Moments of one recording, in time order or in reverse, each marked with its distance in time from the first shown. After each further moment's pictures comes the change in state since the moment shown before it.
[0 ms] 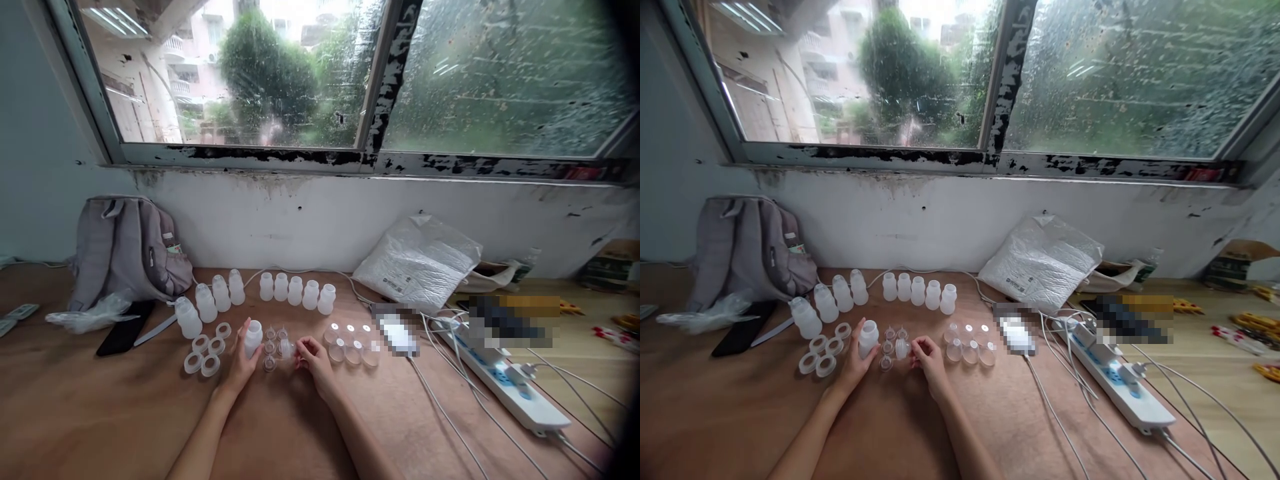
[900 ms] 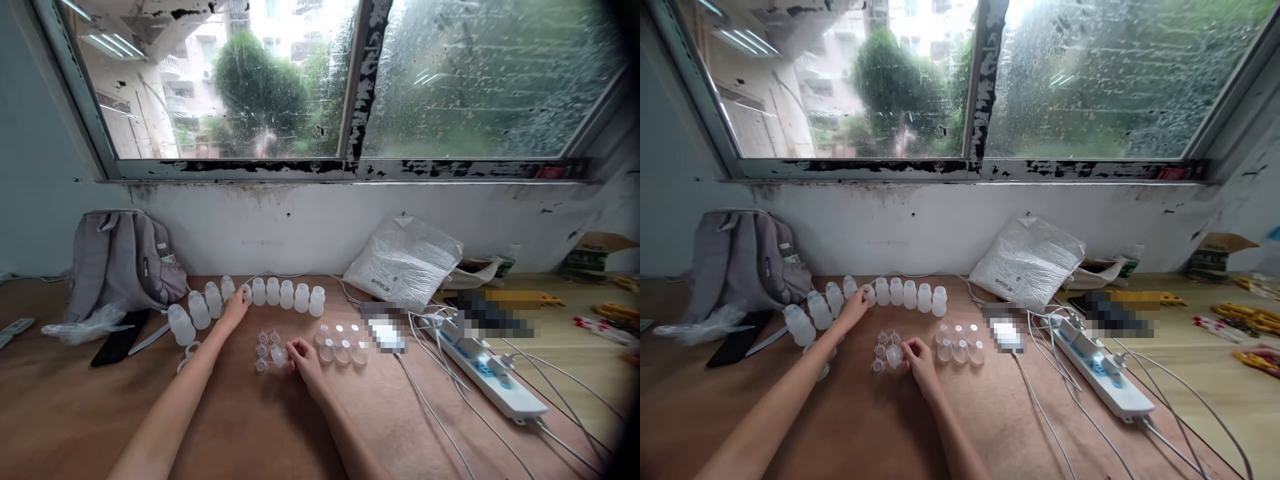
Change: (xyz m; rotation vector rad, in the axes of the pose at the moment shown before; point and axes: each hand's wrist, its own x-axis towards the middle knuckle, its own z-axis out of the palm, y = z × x) left_hand 0.131 -0.010 0.006 0.373 -0.298 -0.206; right_hand 0.002 -0.003 -0.001 -0.166 0.022 -0.058
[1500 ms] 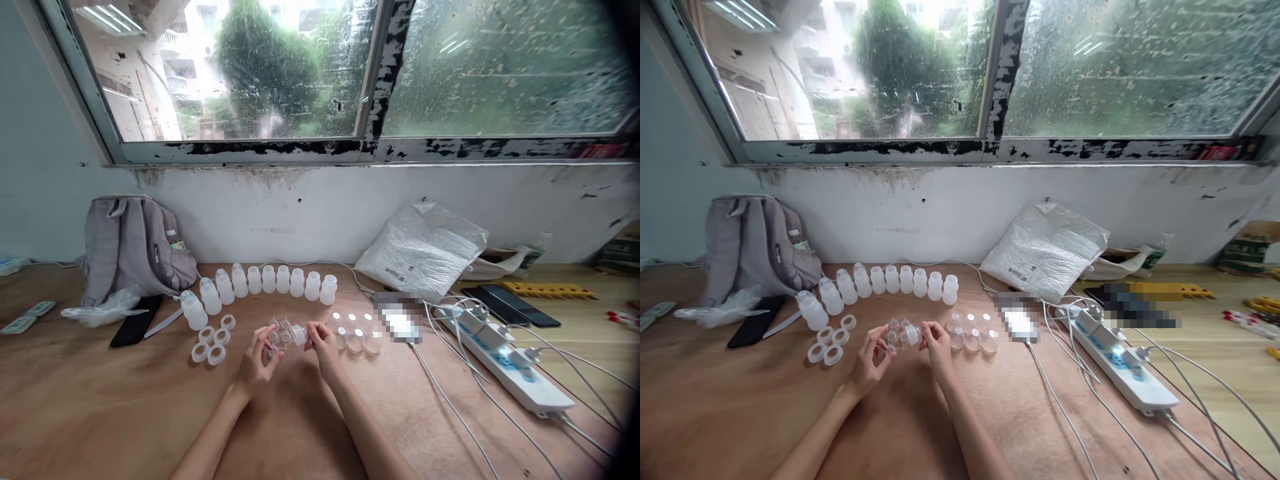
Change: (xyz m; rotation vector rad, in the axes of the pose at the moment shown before) left_hand -0.153 0.027 0.013 -0.481 0.081 0.304; right_hand -0.003 -0.014 0.002 0.085 0.162 -0.064
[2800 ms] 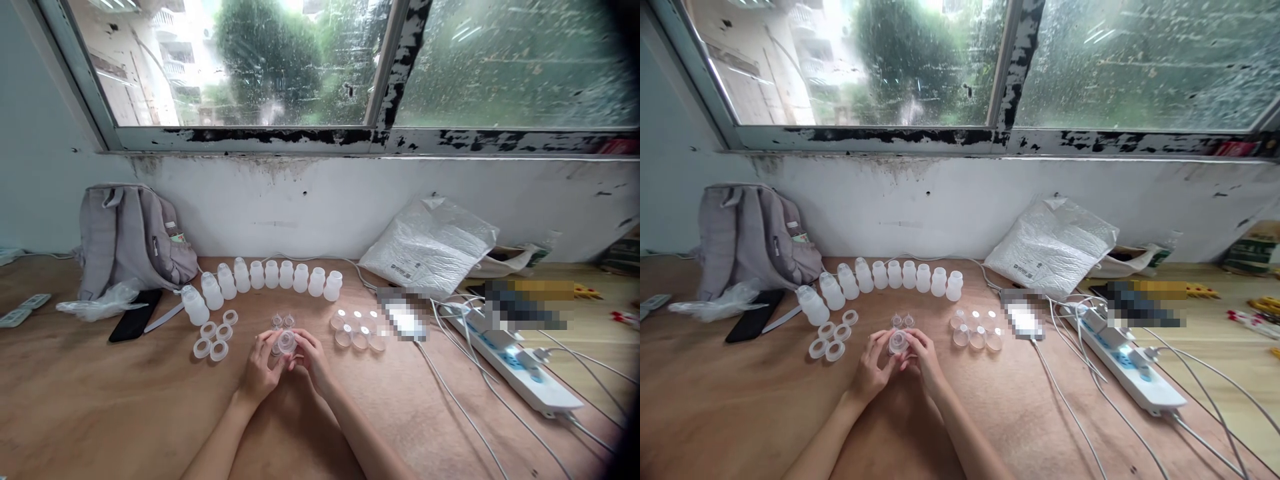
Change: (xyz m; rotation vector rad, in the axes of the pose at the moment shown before) left_hand -0.010 0.006 0.001 0.136 0.045 0.056; right_hand -0.026 -0.001 0.030 0.178 -0.280 0.228
